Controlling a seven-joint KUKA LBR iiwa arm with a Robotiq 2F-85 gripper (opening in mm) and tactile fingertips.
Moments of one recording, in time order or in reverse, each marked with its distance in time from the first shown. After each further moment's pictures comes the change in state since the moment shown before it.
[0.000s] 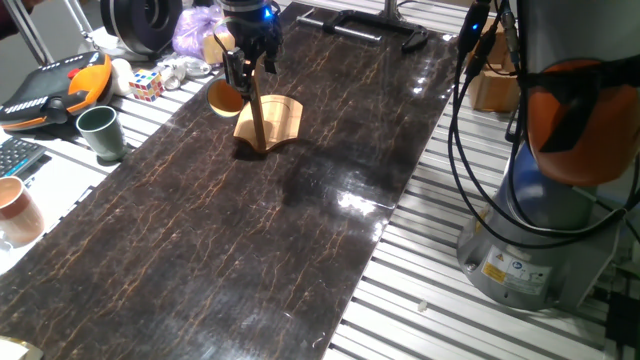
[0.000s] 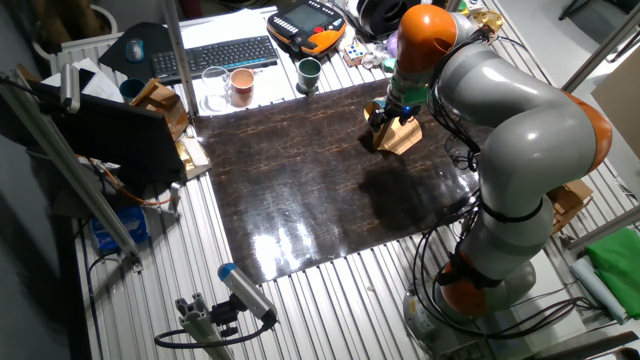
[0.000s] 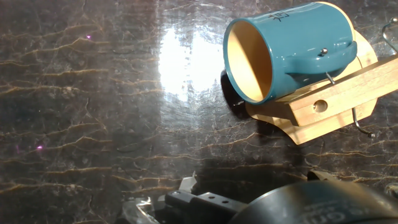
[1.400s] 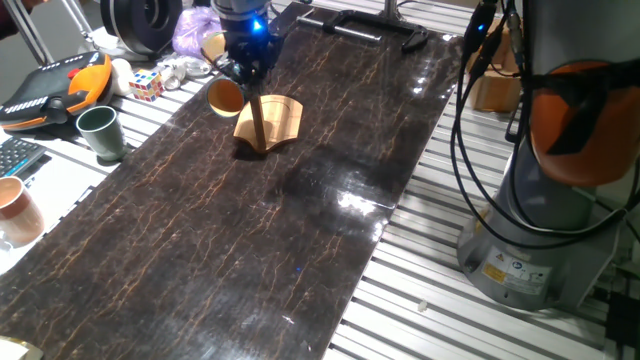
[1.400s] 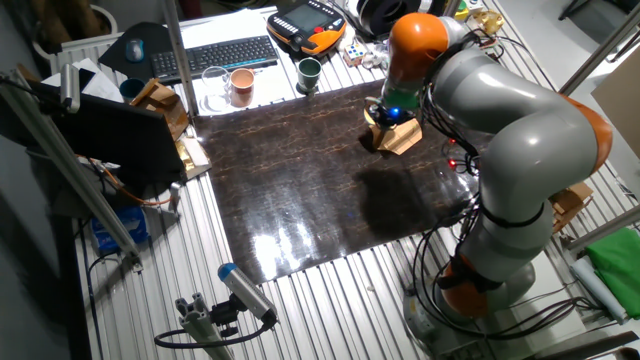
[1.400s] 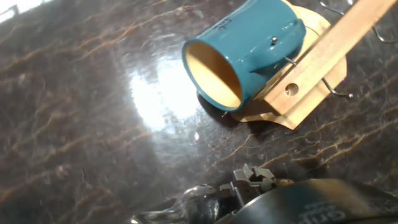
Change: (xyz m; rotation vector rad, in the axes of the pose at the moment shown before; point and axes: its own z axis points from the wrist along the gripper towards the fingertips) arm -0.012 0.009 0.004 0.043 -0.069 0.477
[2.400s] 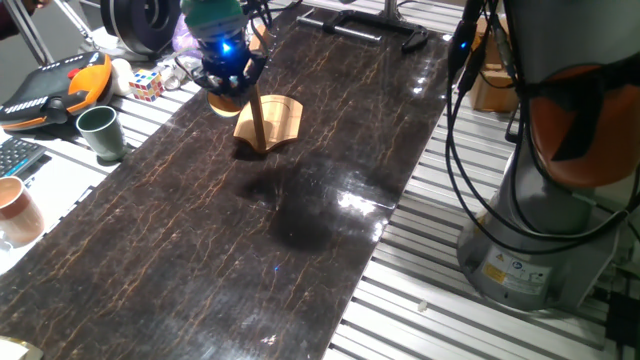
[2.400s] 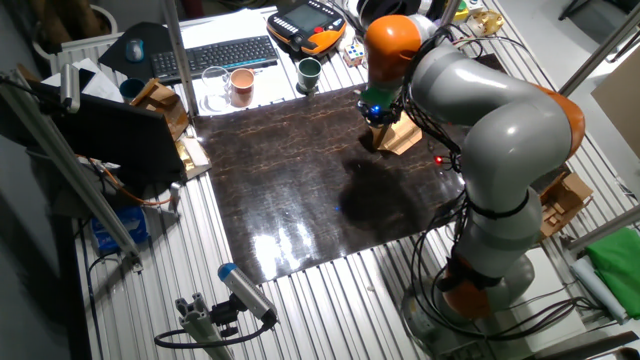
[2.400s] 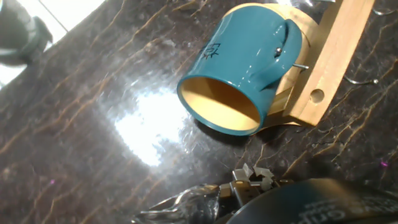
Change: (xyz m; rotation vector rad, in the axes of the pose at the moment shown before) arm -0.018 0.027 0.024 0.066 -0.050 0.284
